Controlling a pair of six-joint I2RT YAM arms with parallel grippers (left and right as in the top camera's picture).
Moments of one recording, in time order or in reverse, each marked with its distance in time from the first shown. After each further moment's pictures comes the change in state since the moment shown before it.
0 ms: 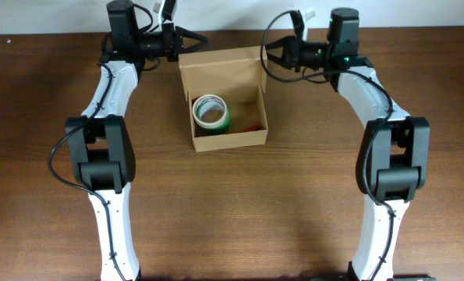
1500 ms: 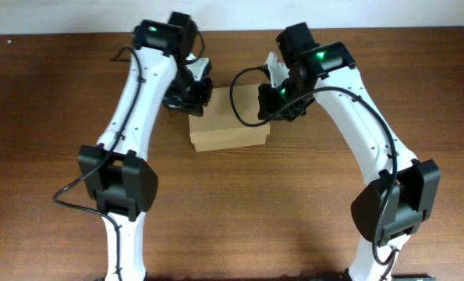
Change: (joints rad) left arm -0.280 -0.253 0.190 -1.581 -1.184 0.631; right arm 0.269 -0.289 0.093 -1.241 0.841 -0.502
